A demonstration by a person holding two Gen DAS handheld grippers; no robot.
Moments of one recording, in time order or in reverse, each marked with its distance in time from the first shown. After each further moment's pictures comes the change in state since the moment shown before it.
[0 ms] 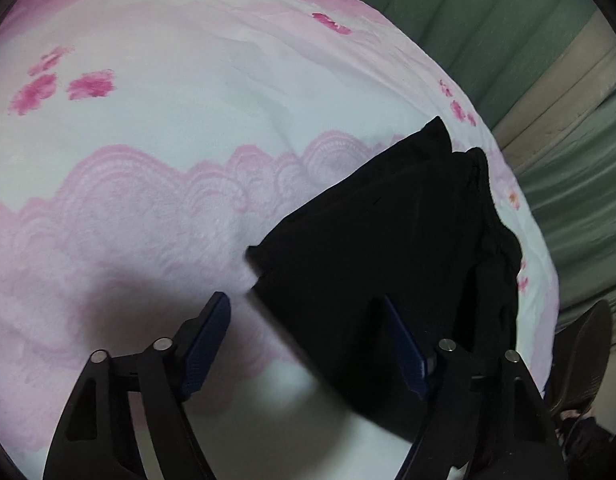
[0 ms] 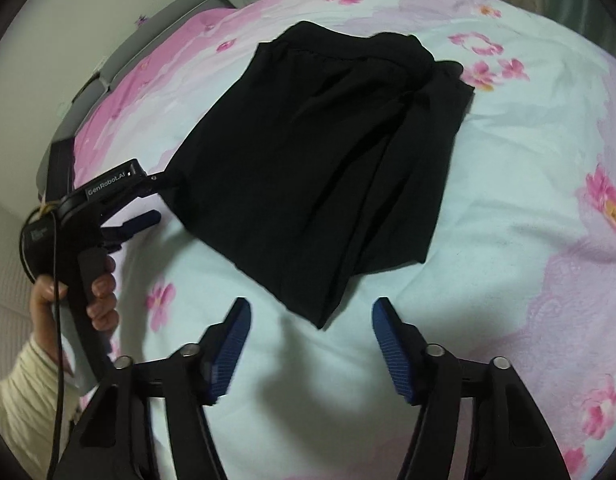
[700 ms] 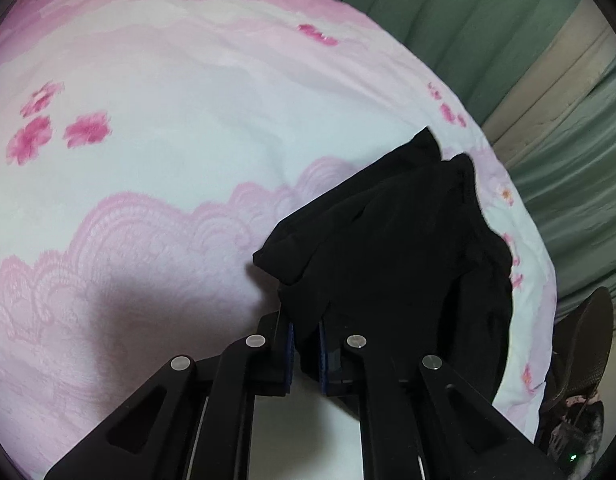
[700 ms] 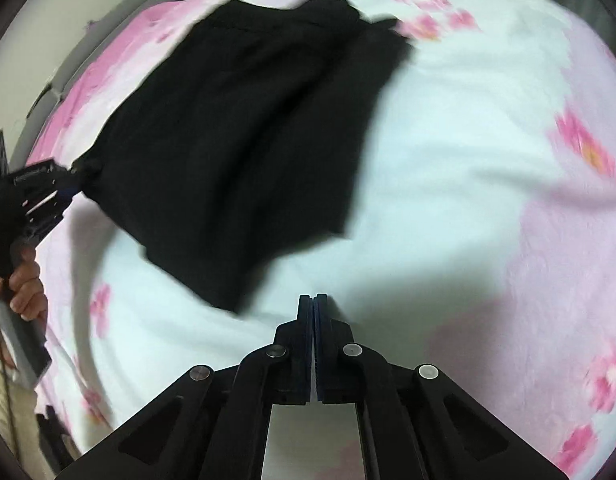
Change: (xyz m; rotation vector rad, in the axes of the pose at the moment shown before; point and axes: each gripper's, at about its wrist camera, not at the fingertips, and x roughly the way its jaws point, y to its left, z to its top) left arm -0.011 0.001 0.013 0.068 0.007 0.020; right arm 0.020 -0.026 -0.016 0.119 0.067 -0.127
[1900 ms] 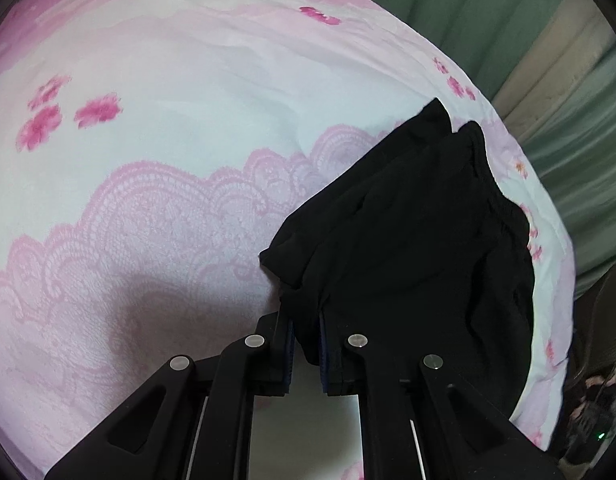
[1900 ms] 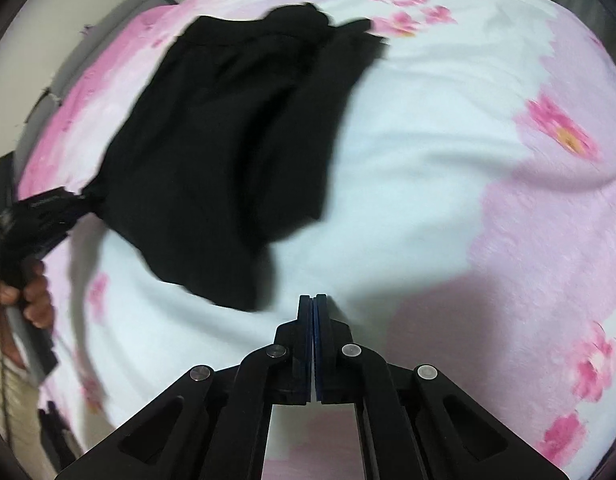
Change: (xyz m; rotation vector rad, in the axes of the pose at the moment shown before) left arm -0.001 -0.007 -0.009 0.077 0.045 0.078; right arm -0.016 -0.033 -0.015 0.009 -0.006 -0.020
